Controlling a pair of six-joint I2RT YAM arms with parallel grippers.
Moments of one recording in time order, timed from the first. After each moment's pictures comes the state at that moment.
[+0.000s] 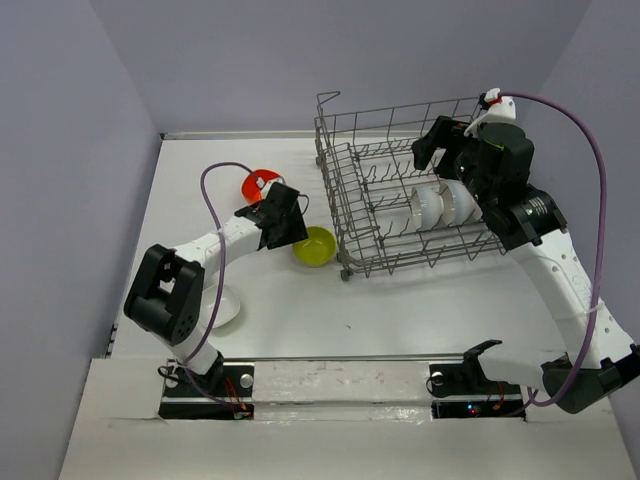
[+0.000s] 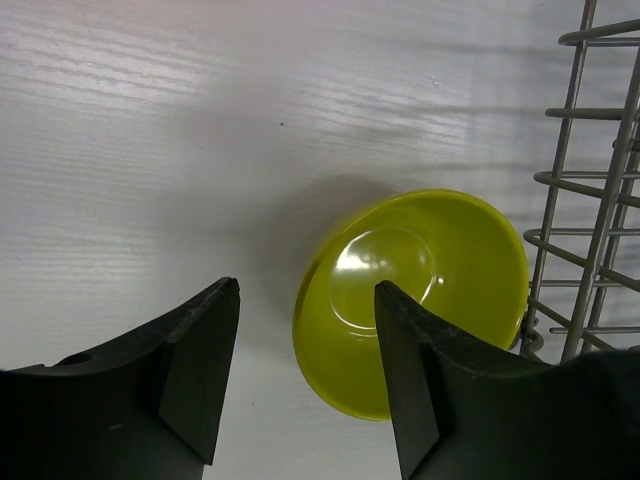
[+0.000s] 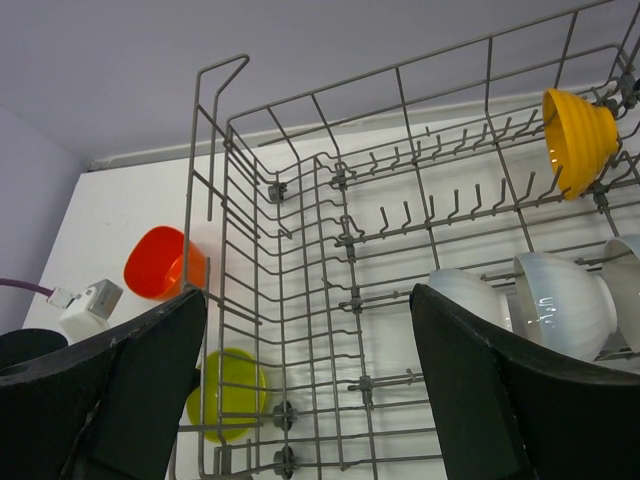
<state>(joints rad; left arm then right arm) -0.53 1.61 1.05 -0.38 -0.17 -0.71 0.41 1.19 1.49 -0.50 0.24 0.38</state>
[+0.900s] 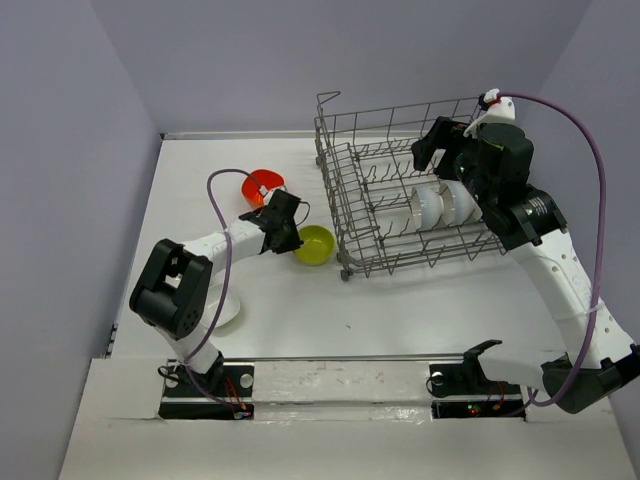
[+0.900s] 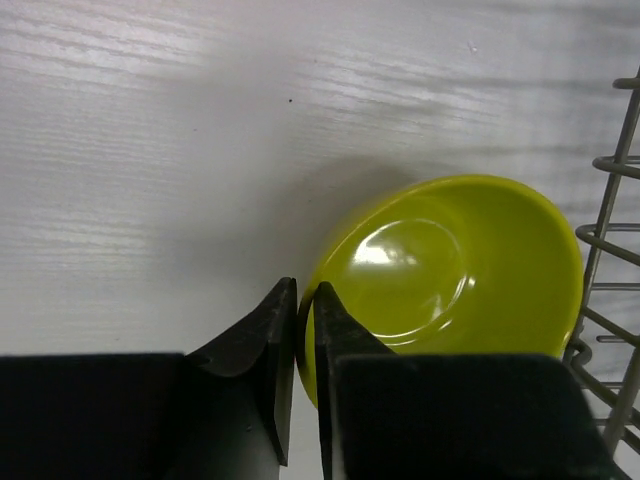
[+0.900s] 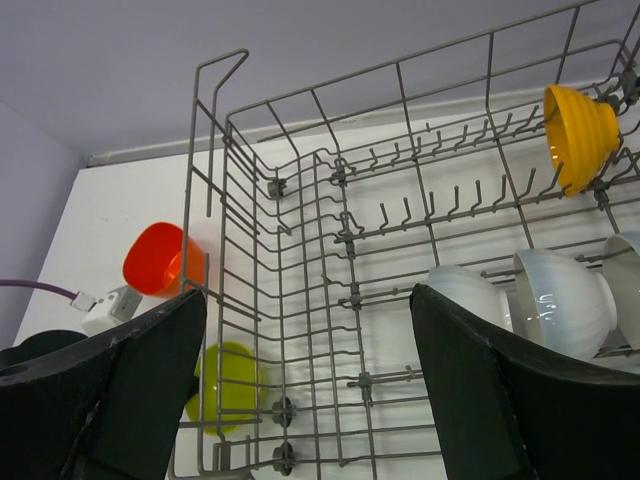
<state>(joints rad) -0.53 1.66 1.00 -0.32 -0.15 -0.71 0.41 1.19 1.49 -0.50 0.24 0.38</state>
